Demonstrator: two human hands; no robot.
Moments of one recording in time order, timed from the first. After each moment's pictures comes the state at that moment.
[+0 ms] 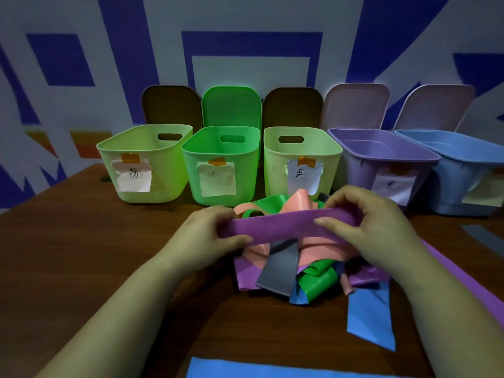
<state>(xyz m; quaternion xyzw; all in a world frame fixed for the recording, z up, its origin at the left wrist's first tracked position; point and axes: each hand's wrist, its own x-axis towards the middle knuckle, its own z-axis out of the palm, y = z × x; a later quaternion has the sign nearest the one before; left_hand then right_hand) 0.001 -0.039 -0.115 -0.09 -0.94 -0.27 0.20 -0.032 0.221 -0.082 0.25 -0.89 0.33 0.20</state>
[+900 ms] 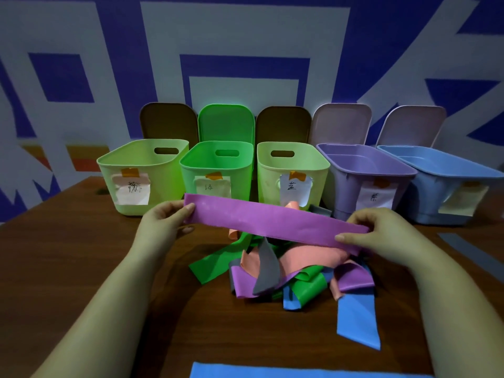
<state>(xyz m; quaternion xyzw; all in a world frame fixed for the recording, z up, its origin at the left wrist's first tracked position) -0.018 -0.084 -0.116 0.11 -0.65 -0.72 0.22 -0.051 0.260 -0.077 0.12 -0.93 0.35 0.04</state>
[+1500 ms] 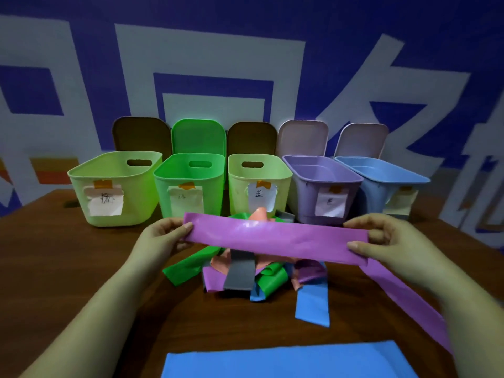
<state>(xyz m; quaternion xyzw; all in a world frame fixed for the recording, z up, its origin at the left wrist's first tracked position) -0.004 -0.053 -0.116 0.04 -0.66 -0.74 0.13 0.029 0.305 -0.044 0.11 -0.87 0.47 0.04</state>
